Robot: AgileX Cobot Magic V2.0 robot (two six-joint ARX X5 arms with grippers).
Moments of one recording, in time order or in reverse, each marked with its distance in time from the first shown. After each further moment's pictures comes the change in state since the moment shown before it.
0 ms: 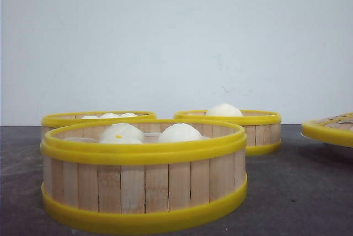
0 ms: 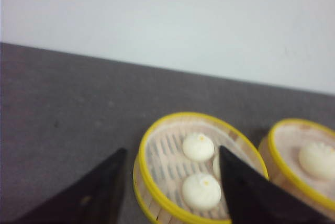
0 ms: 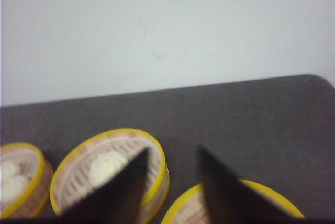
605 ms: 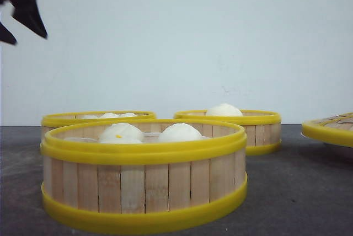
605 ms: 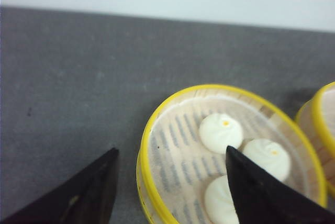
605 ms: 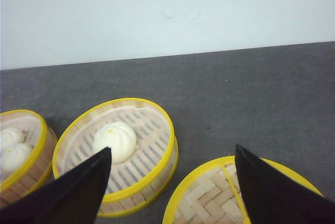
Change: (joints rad) left arm -0.017 0.601 0.234 0.095 -0.002 0.075; right arm 0.031 0.124 0.000 0.006 -0.027 -0.004
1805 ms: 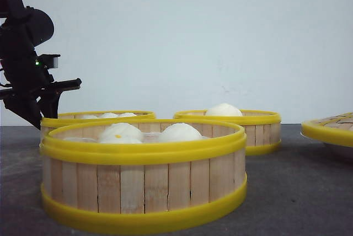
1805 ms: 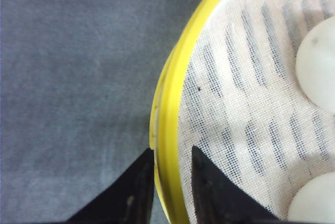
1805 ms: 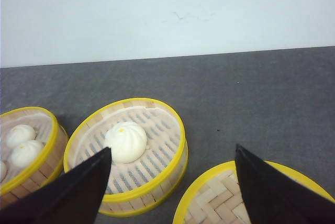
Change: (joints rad) left arm -0.005 0.569 0.370 -0.309 -0.043 0.000; right arm 0.032 0.000 0.000 0.009 0.000 0.000
